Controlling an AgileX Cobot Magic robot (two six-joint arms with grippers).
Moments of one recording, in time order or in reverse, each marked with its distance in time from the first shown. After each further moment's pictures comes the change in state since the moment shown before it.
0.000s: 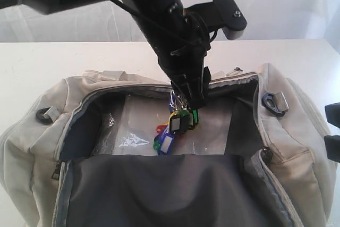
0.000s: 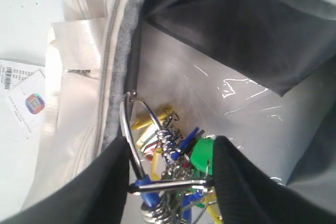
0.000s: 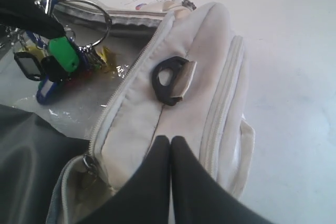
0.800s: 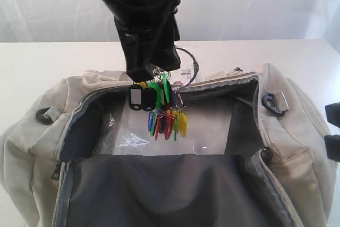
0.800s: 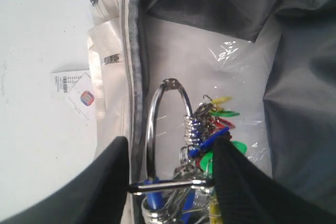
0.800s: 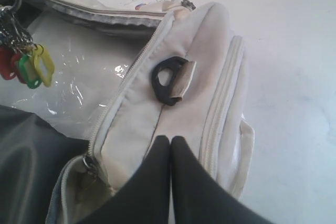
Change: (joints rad) left arm 0.000 -0.222 0.000 0.037 0.167 0.221; right arm 0.000 0.000 0.000 -0.002 0.000 0.004
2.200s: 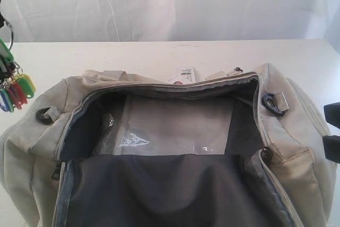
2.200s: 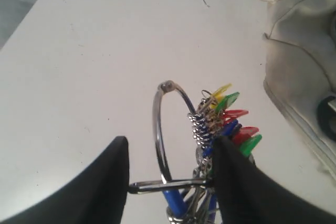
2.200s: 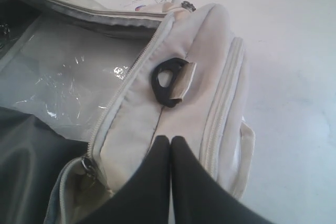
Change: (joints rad) left arm 0.573 -0.137 0.130 0.269 0.100 -0.352; right arm 0.000 0.000 0.012 -0.006 -0.021 0.002
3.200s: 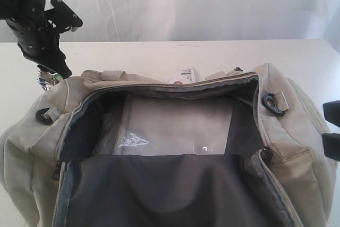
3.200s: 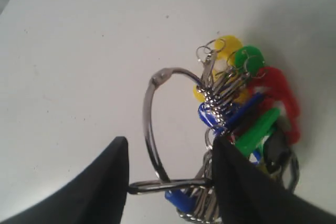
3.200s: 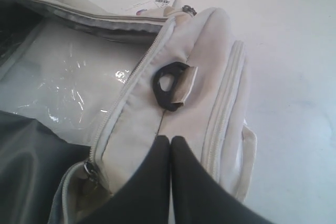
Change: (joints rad) left arm 0.012 0.434 0.111 0.202 -0.525 -0.261; right arm 0.000 0.000 0.000 0.002 -0.010 0.005
